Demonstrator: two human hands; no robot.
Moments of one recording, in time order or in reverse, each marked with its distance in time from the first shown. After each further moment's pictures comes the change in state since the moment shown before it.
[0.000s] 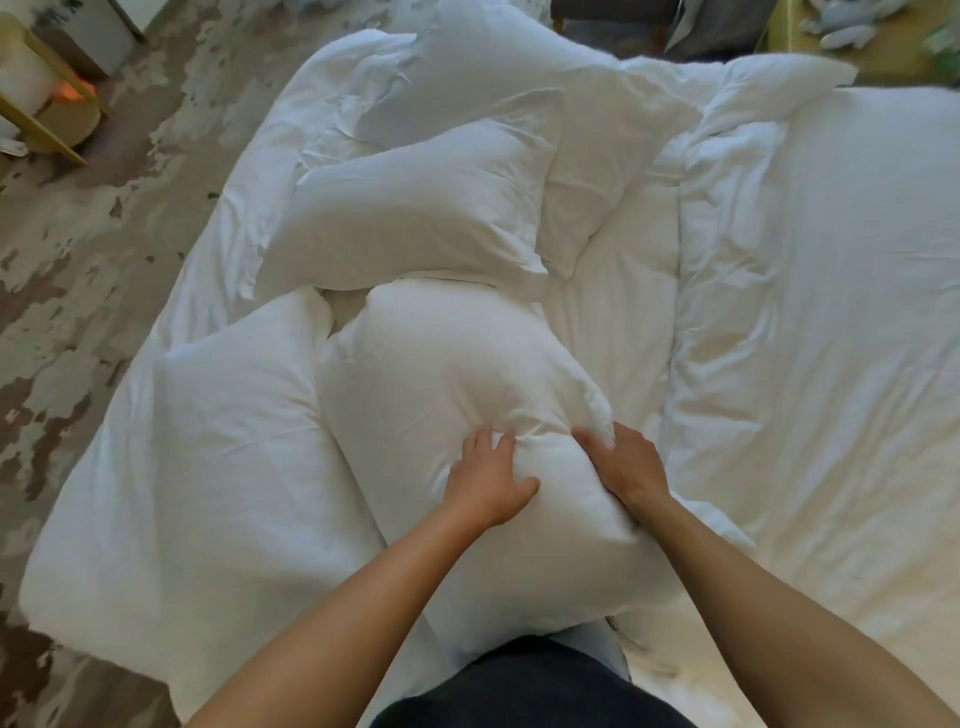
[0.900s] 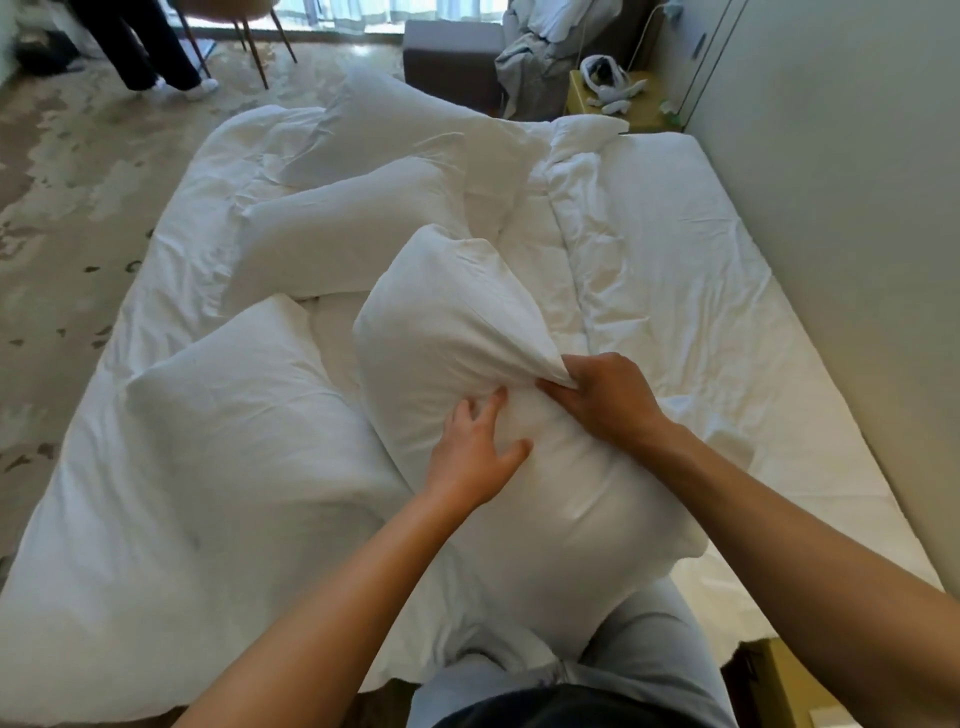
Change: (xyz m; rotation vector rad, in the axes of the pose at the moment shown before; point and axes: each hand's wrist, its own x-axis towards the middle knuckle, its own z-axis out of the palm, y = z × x) left_hand -0.253 -0.125 0.001 -0.179 0.218 0.426; right_hand -0.354 -0.097 0.006 -0.256 0.419 -0.547
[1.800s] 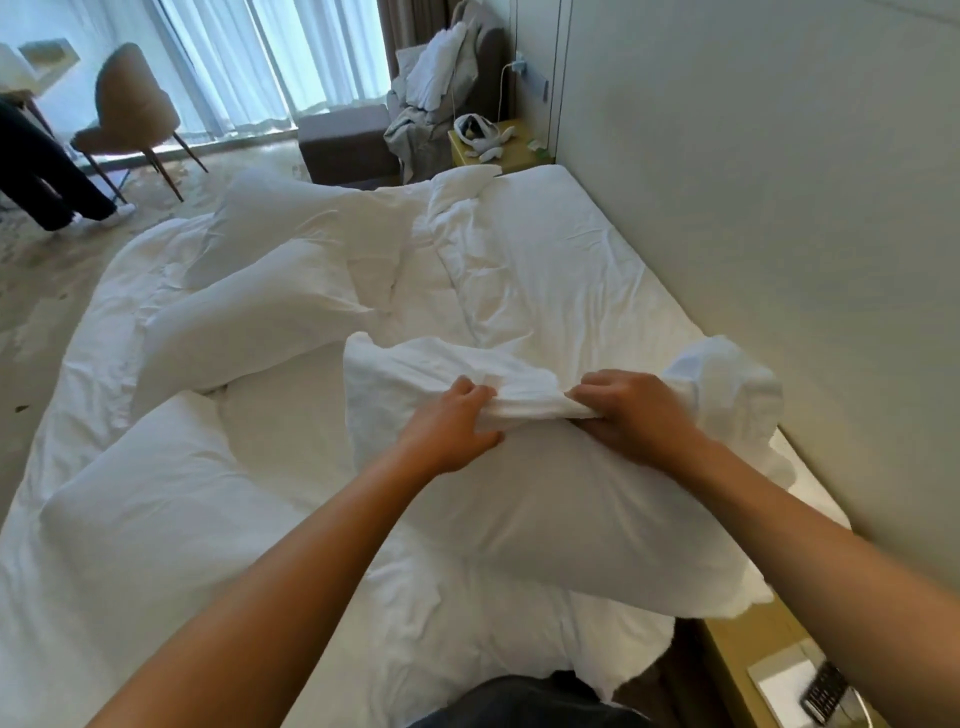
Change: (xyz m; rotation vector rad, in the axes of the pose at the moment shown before) left_hand 0.030 0.197 0.052 0.410 -0.149 0.396; right_hand -0.154 0.181 -0.143 -0.149 0.160 -0.162
